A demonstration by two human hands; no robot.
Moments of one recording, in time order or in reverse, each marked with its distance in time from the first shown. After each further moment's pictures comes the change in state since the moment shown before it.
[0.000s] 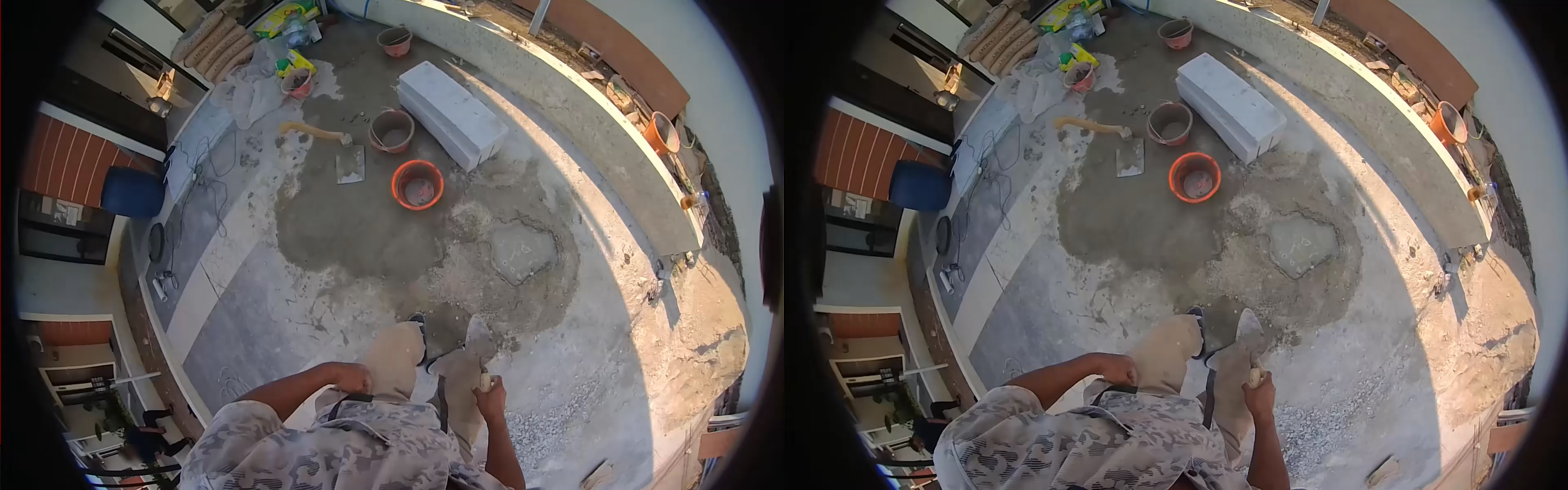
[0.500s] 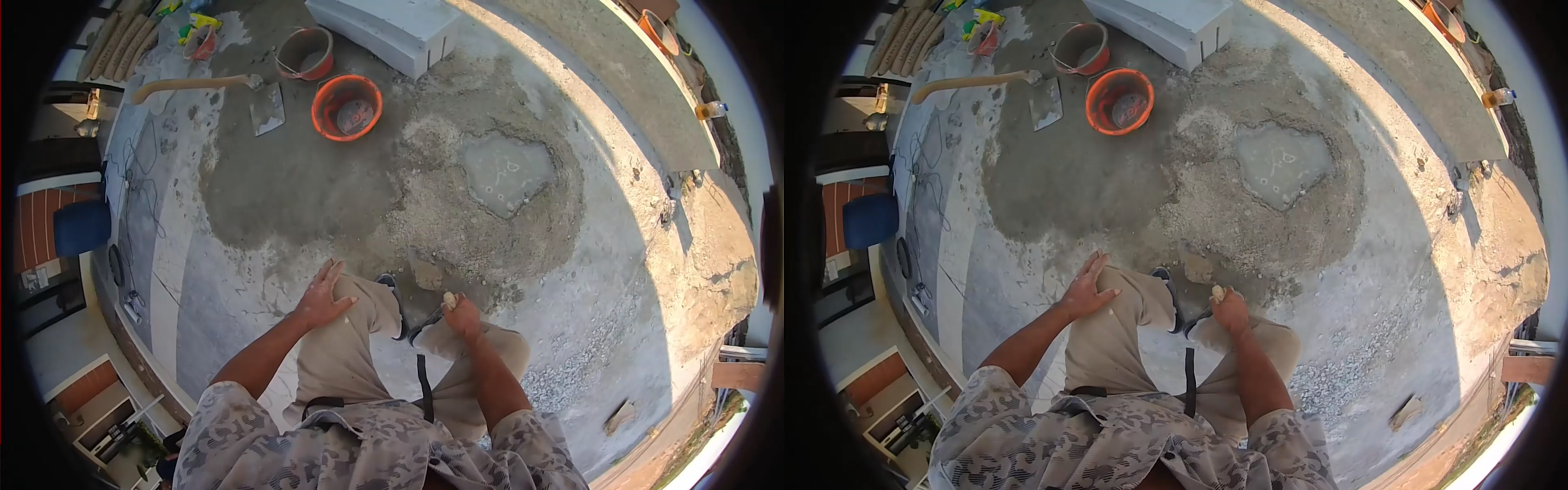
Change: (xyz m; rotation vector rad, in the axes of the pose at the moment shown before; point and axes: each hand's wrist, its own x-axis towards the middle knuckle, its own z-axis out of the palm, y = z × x) left_hand 0.220 -0.103 -0.133 0.178 0.890 -0.166; right_hand 0.283 0.093 0.177 -0.241 -0.098 -0.023
